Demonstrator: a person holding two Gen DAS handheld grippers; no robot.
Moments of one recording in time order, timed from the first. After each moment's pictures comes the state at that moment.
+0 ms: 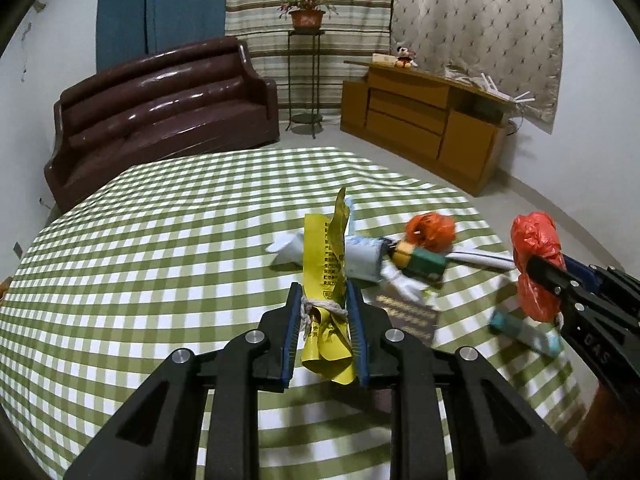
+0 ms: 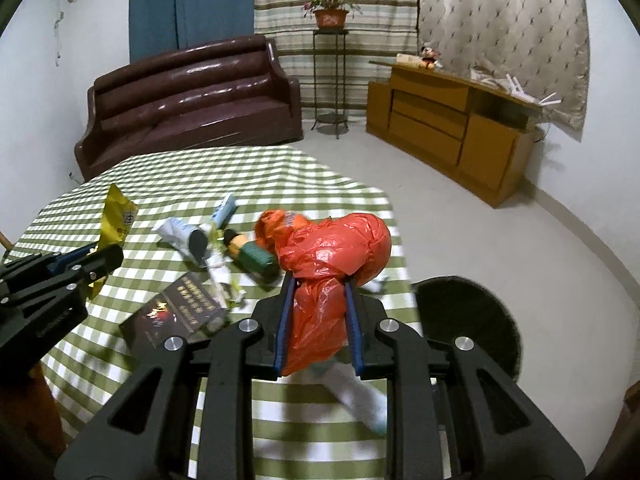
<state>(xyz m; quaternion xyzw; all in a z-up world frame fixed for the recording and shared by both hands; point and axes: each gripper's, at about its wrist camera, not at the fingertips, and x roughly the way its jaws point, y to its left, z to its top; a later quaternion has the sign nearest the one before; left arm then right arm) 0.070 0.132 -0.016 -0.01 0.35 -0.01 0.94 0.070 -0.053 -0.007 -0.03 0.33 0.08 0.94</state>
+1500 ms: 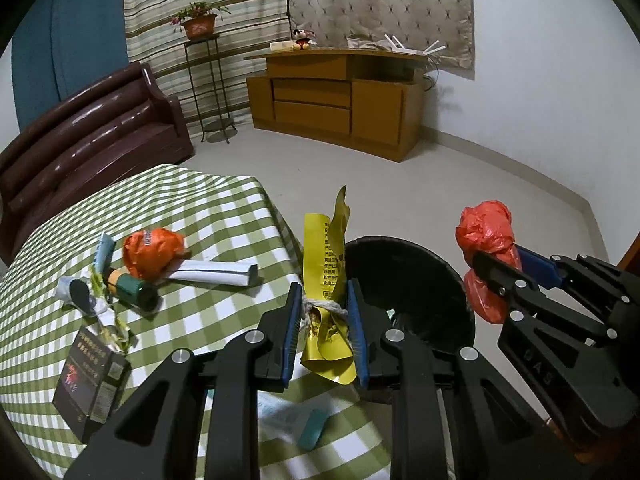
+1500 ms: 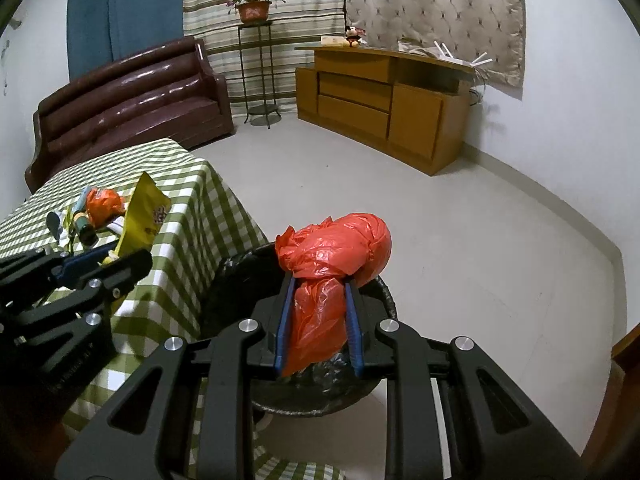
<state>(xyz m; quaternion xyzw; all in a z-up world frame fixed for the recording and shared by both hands) 0.106 -0.103 -0.048 0.07 0.36 -0.12 0.92 0.081 -0.227 -0.053 0.01 0.35 -0.01 0.94</state>
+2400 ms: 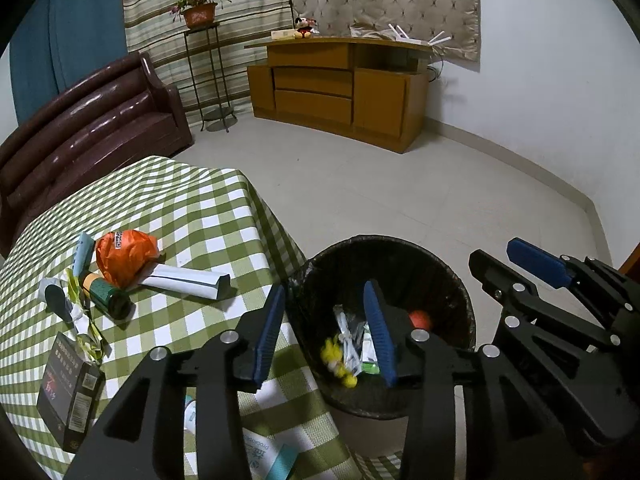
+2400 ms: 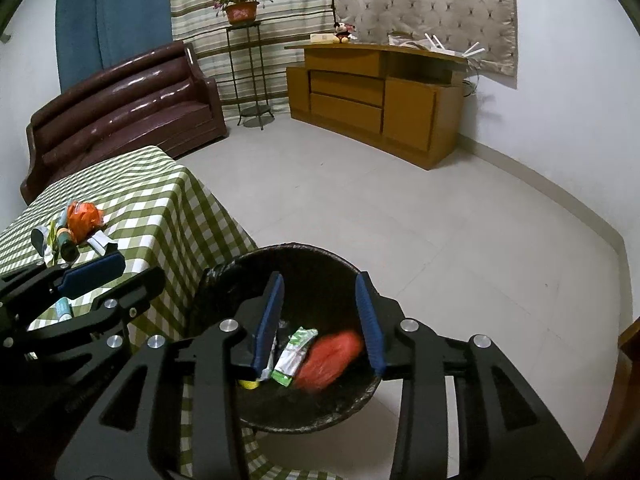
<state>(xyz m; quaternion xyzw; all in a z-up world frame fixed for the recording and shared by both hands) 0.131 -0.121 -0.054 0.07 0.38 -0.11 0.92 0.088 -0.240 -0.064 0.03 0.35 -0.02 0.93</state>
